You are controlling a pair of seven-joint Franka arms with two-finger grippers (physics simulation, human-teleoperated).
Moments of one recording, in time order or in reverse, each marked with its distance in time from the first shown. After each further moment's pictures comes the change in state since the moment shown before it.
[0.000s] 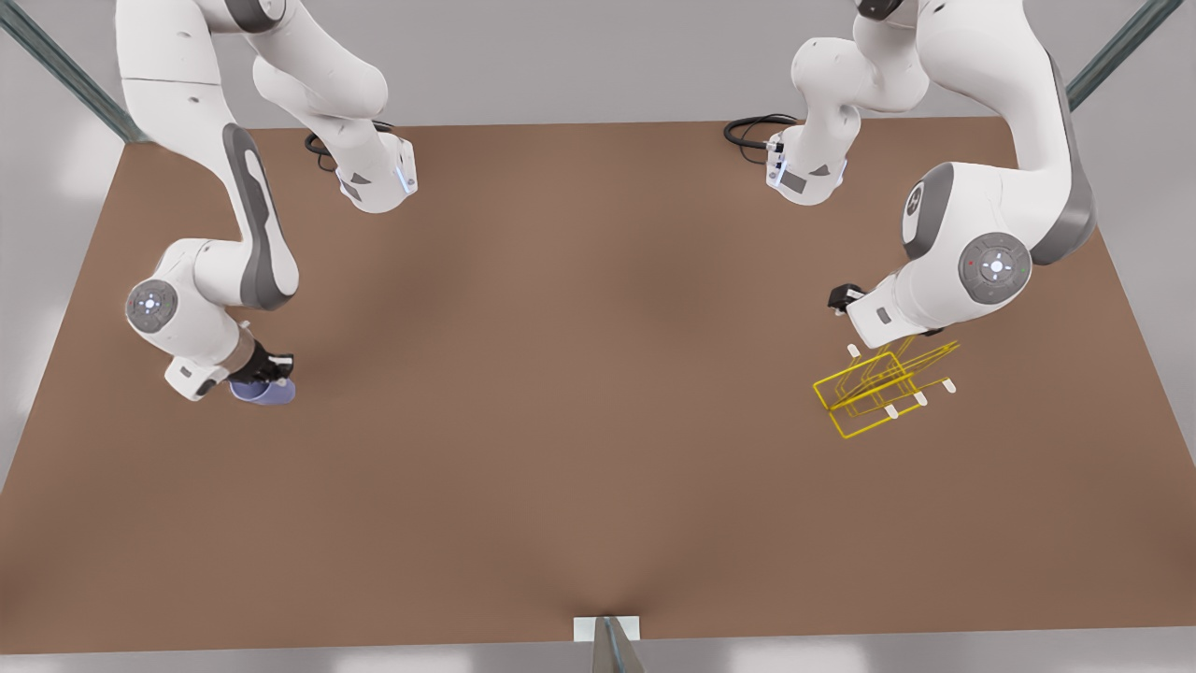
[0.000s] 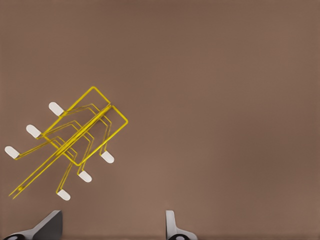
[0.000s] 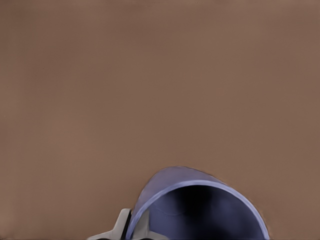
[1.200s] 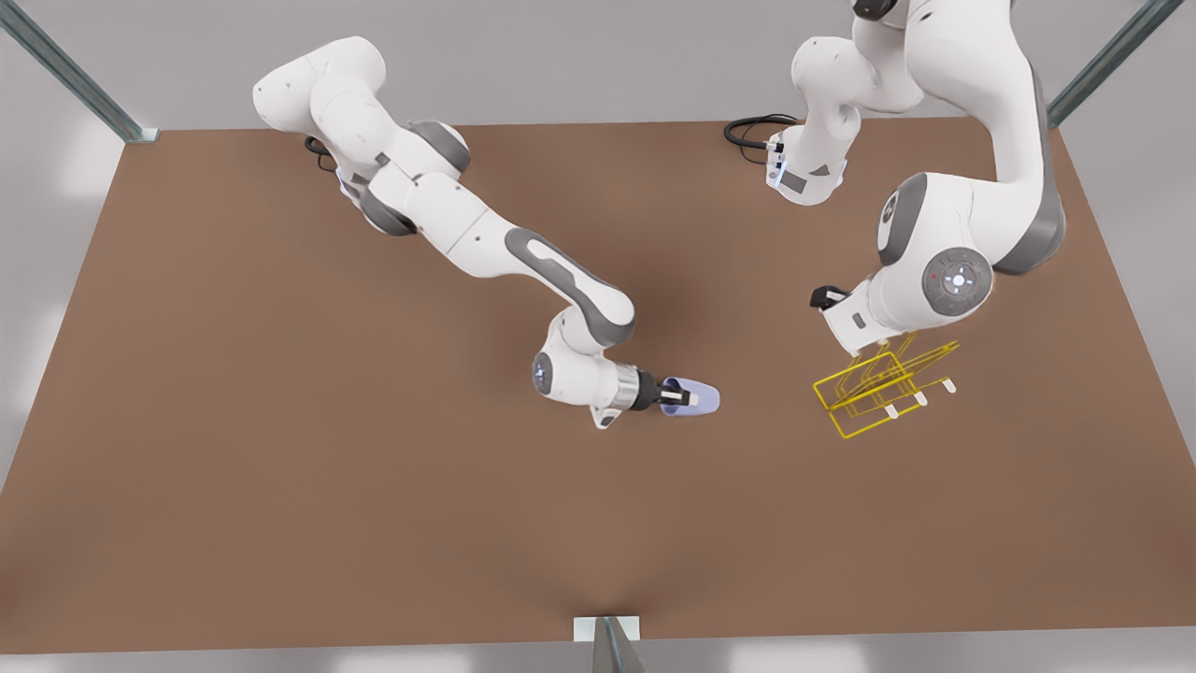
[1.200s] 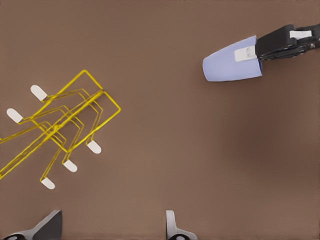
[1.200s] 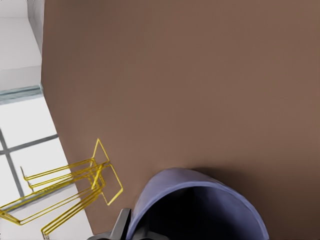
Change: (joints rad) left arm -0.043 -0.010 -0.004 -0.062 0.000 -0.017 -0.099; right arm 0.824 1.109 0.235 1.272 0.811 0.324 0.556
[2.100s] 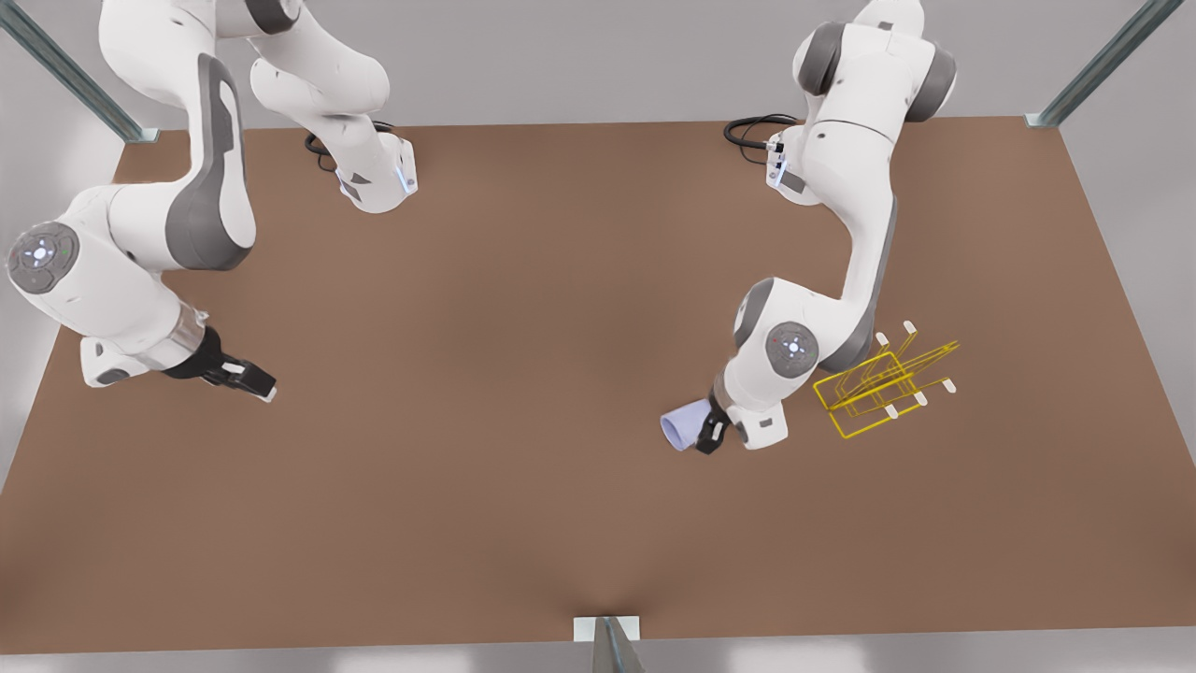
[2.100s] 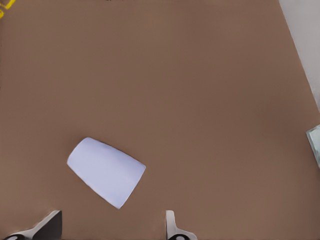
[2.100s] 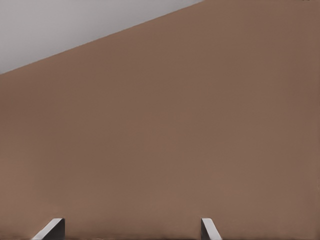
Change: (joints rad) left arm -0.101 0.408 -0.084 0.146 -0.178 0.694 -1.589; right arm -0.656 -1.076 -0.306 -0.680 -0.818 -0.802 -0.028
